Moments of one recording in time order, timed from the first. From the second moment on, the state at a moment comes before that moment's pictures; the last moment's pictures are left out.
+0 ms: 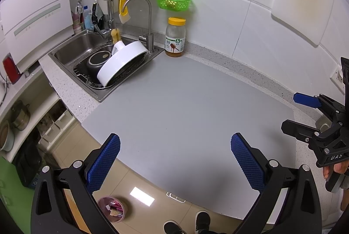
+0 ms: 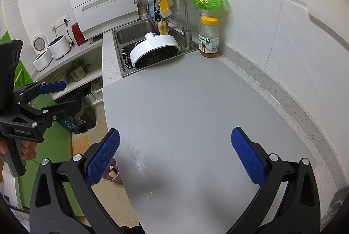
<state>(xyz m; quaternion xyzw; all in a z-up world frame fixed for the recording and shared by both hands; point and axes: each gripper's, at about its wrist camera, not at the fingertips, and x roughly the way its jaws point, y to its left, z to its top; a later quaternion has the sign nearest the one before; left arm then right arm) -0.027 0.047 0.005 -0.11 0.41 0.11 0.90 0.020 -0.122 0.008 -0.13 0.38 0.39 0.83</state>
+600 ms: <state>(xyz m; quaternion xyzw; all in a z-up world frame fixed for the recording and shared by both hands) -0.027 0.048 0.005 -0.11 0.41 0.11 0.90 0.023 -0.122 0.008 -0.13 0.38 0.39 0.83</state>
